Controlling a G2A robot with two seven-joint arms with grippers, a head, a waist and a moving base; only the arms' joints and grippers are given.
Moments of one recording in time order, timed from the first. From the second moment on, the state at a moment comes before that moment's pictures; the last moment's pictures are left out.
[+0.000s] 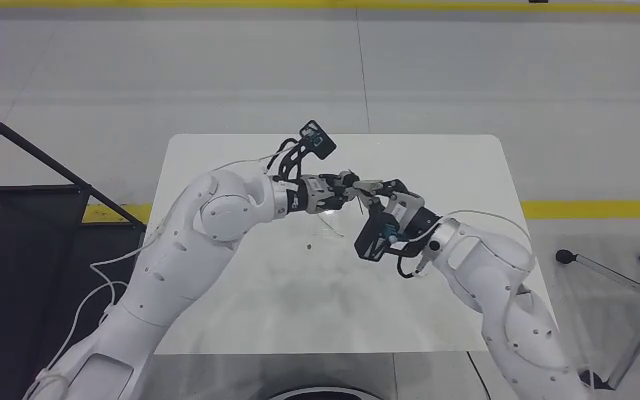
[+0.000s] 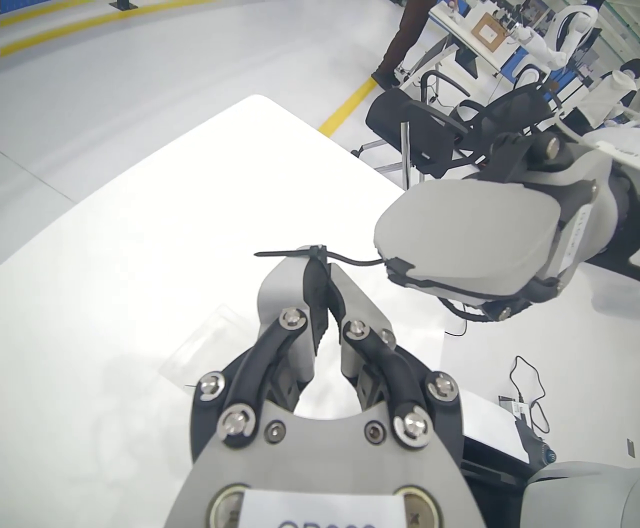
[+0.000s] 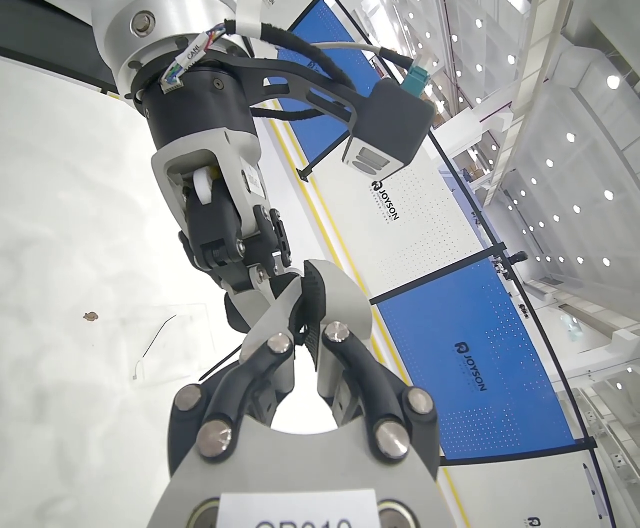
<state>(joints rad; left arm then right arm) 0.73 -1.19 -1.00 -1.54 0.45 -0.43 -0.77 -1.08 -1.16 1.20 -1.91 -1.91 -0.57 -0.02</state>
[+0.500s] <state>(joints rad) 0.75 -1.19 -1.04 -1.52 0.38 -0.31 -0.68 -1.18 -1.16 1.28 -1.91 -1.67 -0.49 -0.09</state>
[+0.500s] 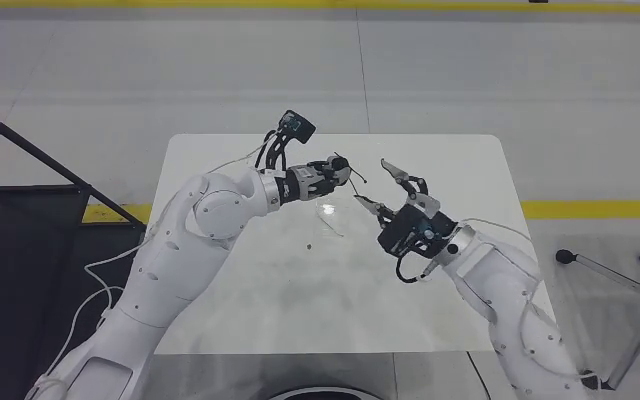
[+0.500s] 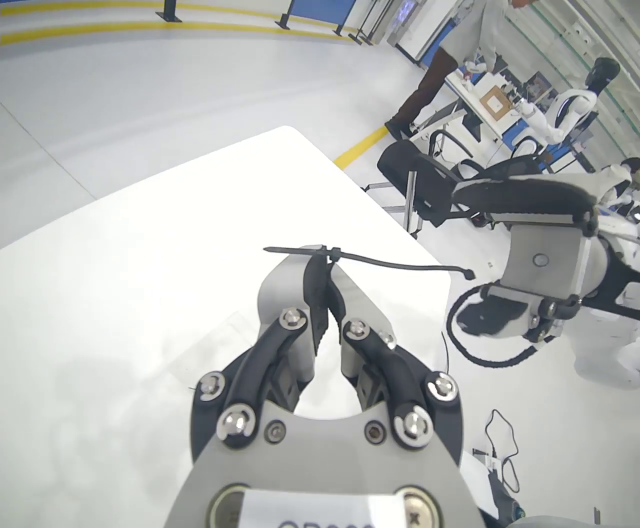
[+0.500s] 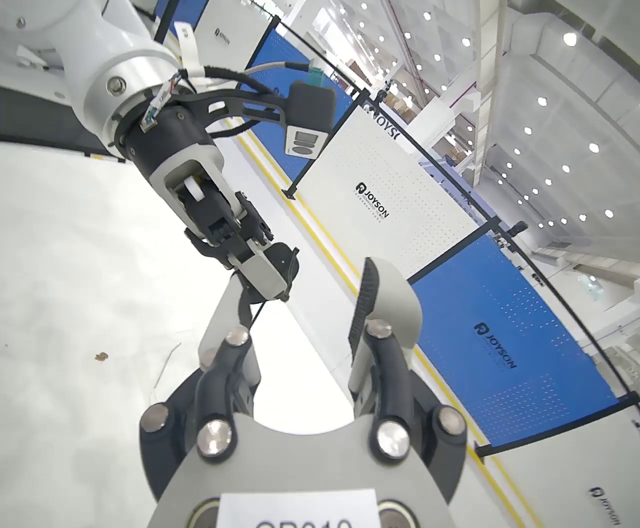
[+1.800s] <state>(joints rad) 0.75 -1.20 -1.03 -1.50 0.34 -0.37 -0.68 -1.08 -1.19 1.24 -1.64 -0.83 -0.53 0.34</state>
